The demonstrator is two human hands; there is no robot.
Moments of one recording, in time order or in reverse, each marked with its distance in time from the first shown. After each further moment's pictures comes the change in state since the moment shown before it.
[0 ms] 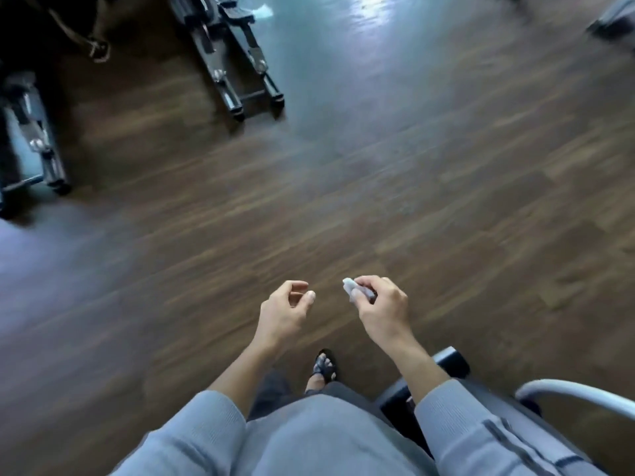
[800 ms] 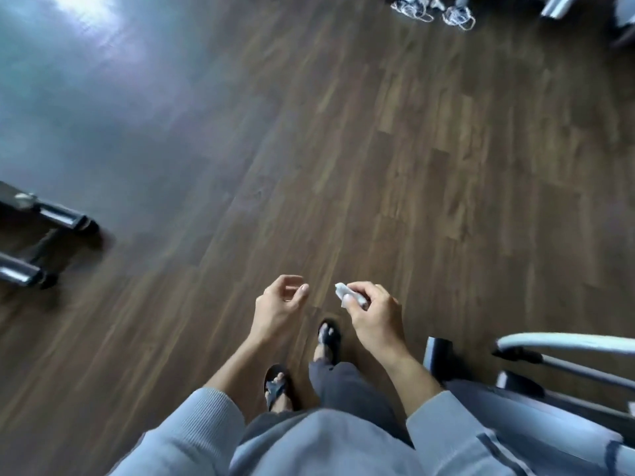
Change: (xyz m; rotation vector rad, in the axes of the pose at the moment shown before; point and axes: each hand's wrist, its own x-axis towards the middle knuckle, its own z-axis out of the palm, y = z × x) left_hand 0.368 0.304 0.108 0.262 -0.601 0.337; right_hand 0.324 0.003 -0.092 0.199 0.576 0.527
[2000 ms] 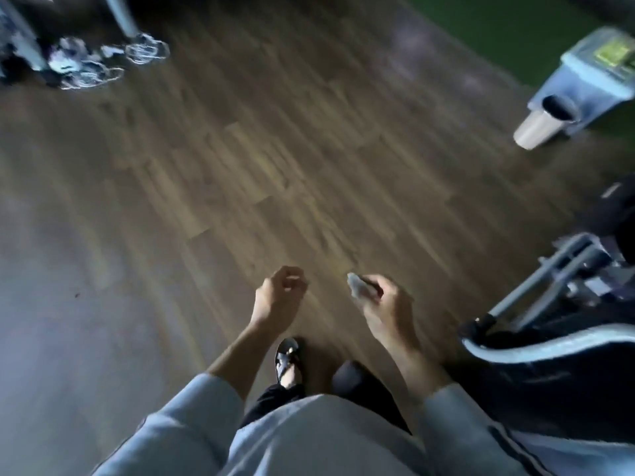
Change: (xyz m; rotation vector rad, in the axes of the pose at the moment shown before) left_hand 0.459 0.440 0.375 0.435 -0.714 0.340; right_hand 0.491 0.111 -0.272 0.282 0.814 0.577
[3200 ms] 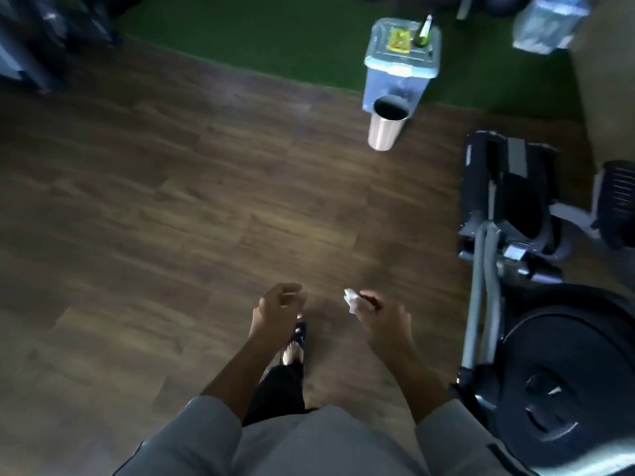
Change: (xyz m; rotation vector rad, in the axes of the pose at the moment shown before) left_hand 0.412 0.355 0.278 0.123 -0.490 0.209; right_hand 0.468 0.032 -0.173 0.057 0.434 0.433
